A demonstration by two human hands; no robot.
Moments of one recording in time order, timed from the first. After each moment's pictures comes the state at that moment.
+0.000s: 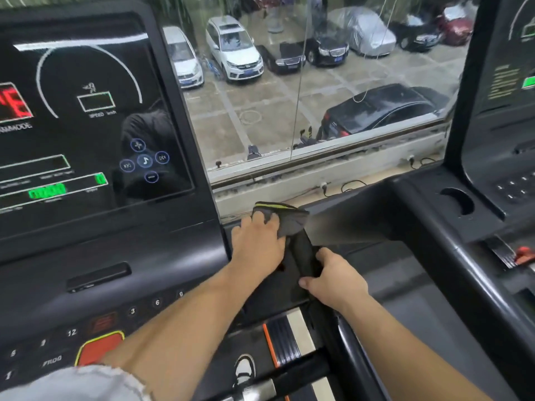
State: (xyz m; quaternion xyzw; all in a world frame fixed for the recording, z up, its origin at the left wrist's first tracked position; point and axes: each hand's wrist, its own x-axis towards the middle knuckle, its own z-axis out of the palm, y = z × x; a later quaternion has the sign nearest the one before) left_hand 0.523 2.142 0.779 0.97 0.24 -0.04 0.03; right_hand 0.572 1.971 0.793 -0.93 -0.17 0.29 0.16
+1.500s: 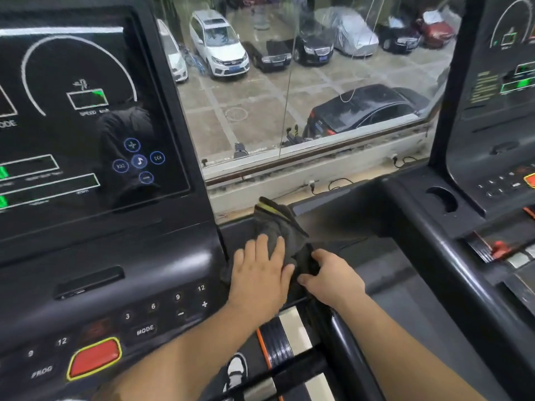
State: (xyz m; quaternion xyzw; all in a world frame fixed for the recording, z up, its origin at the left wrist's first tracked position) left_hand 0.466 2.106 0.762 0.98 0.17 0.02 0.06; right_hand 0.563 1.976 0.809 -0.94 -0.15 0.28 0.15
